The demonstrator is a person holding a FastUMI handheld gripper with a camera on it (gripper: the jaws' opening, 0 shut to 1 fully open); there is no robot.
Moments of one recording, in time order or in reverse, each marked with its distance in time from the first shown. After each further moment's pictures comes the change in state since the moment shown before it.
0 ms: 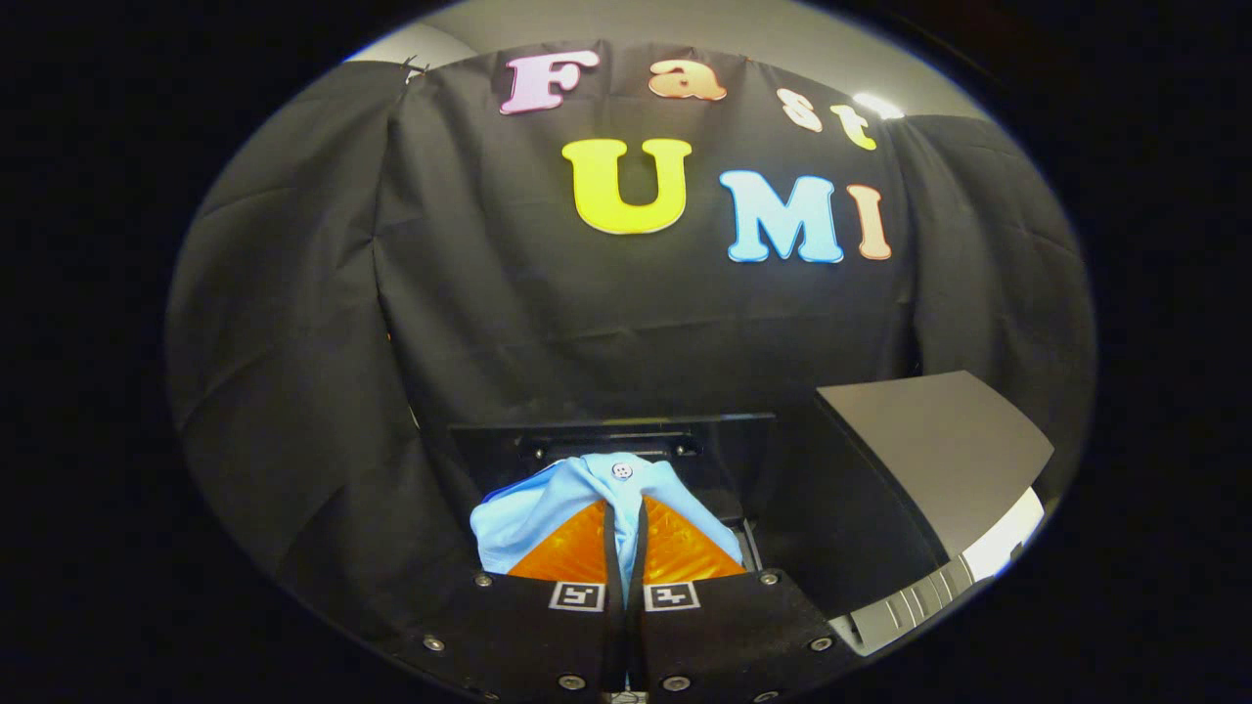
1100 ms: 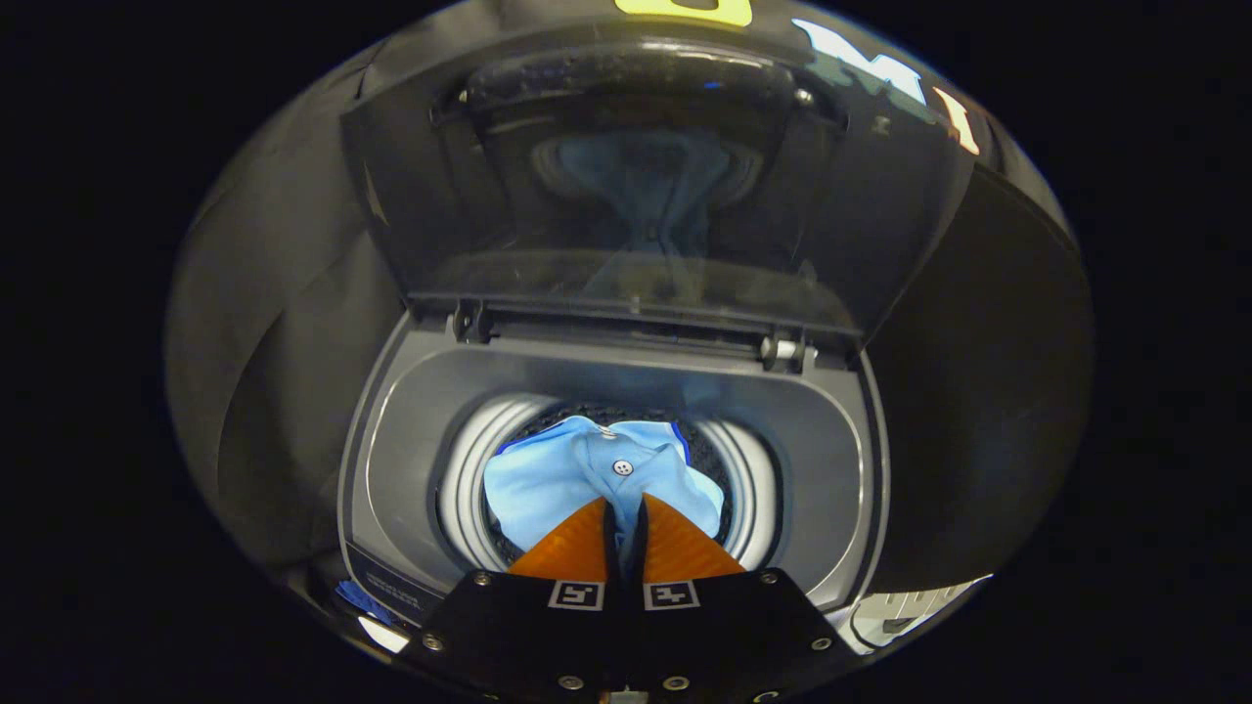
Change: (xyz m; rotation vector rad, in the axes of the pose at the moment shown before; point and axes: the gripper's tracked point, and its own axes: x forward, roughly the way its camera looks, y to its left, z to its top) arm 0.123 0.000 -0.231 -0.121 0.537 0.072
